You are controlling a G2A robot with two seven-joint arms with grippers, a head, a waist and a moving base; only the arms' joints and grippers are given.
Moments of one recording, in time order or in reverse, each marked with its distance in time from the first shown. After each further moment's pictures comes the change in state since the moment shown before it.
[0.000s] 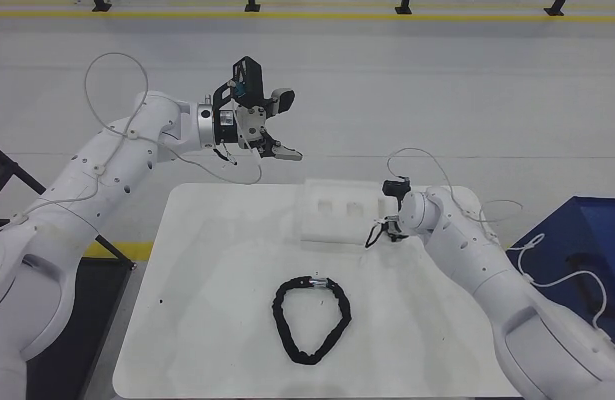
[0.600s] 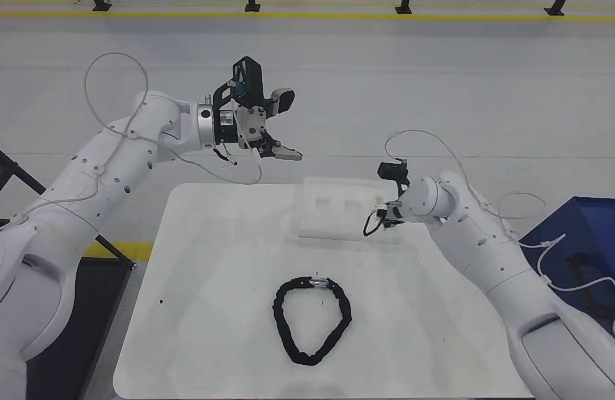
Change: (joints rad) left arm 0.000 0.000 0.000 0.000 0.000 0.000 0.000; right arm -0.054 0.088 0.168 -0.274 -0.025 -0.056 0.102
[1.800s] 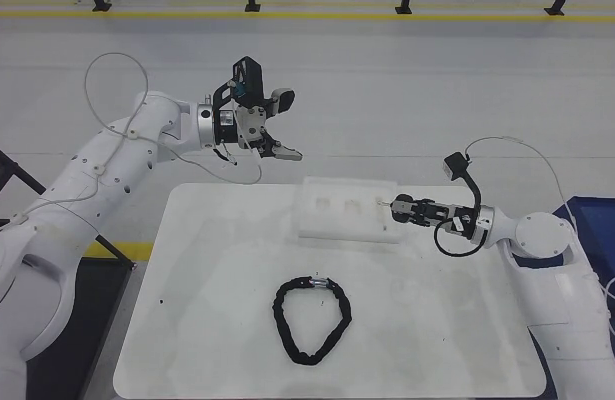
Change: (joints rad) left arm 0.000 0.000 0.000 0.000 0.000 0.000 0.000; right arm -0.465 0.172 0.623 -0.451 0.639 -0.433 0.091
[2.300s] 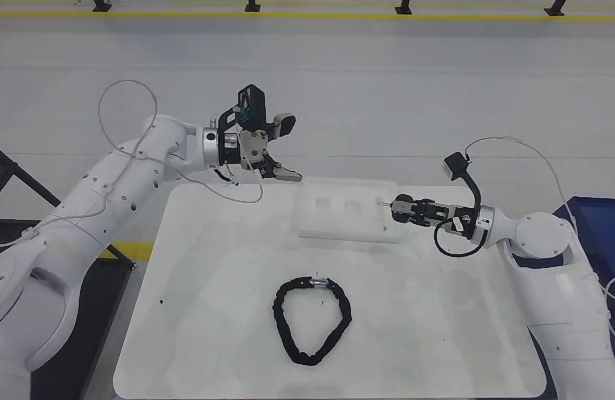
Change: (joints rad) left arm 0.108 0.023 -0.022 -0.049 0.030 0.000 -0.012; right arm 0.000 0.000 0.000 0.000 0.000 0.000 0.000
